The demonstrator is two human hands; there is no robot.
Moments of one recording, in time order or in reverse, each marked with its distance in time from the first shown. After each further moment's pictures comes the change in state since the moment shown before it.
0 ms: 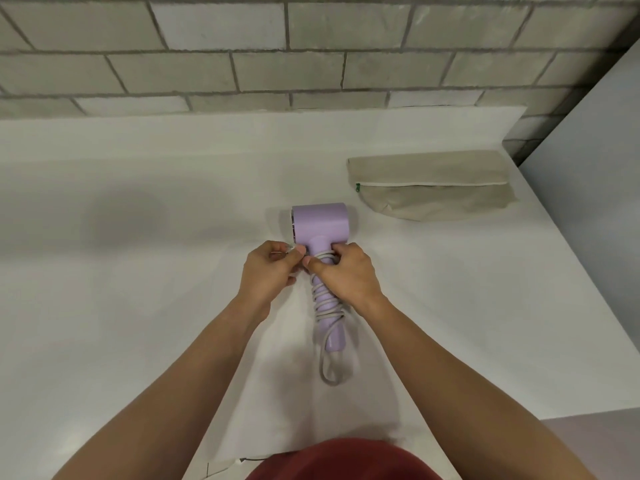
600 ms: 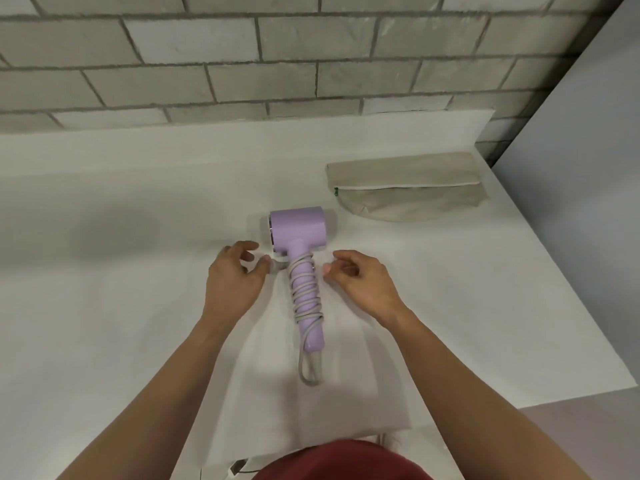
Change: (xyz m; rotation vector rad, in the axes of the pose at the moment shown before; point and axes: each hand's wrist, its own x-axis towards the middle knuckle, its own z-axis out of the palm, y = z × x) left_hand -0.012 0.001 -0.017 0.571 0.186 0.359; right_hand -0.024 0.038 -0.059 0.148 -0.091 0.009
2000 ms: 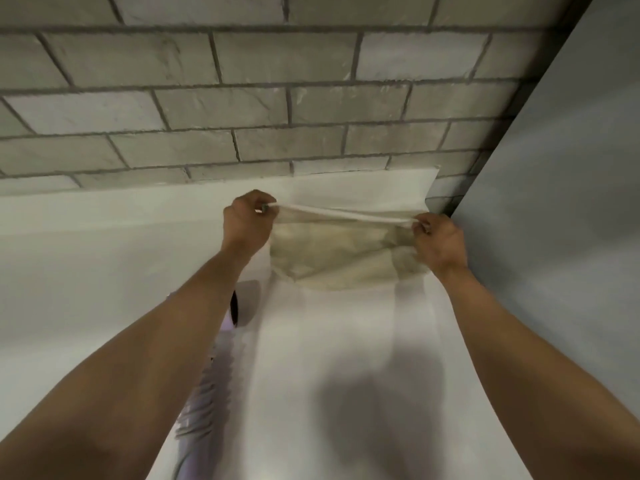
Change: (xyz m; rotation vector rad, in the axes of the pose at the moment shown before) left_hand 0.169 0.196 0.134 -0.024 0.068 0.138; right_hand 0.189 0.047 -0.288 -0.398 0.538 -0.103
